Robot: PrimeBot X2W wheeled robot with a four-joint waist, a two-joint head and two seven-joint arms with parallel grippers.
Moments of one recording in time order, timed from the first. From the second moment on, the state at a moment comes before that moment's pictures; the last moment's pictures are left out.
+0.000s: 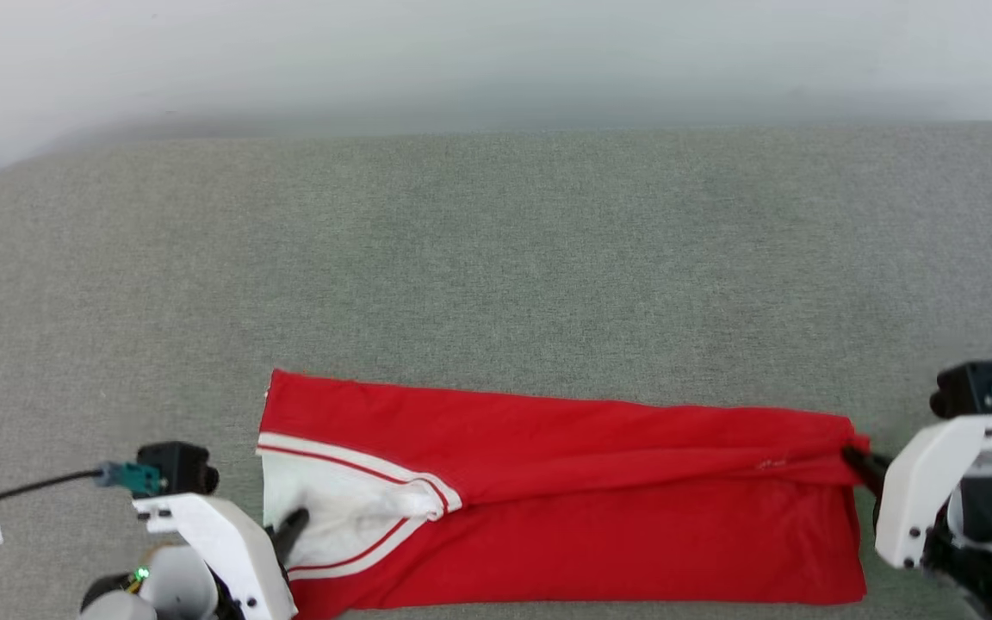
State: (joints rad) left arm -0.14 0.58 -0.48 0.08 -1.04 0.16 0.37; right arm -0.20 -0.29 0.02 0.22 0.47 0.13 0.65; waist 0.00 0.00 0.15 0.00
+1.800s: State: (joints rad) left arm -0.17 0.49 -0.44 -0.04 -0.55 0.27 -0.26; right arm -0.19 -0.19 -0.10 0.27 0.43 0.13 0.91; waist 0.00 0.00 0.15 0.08
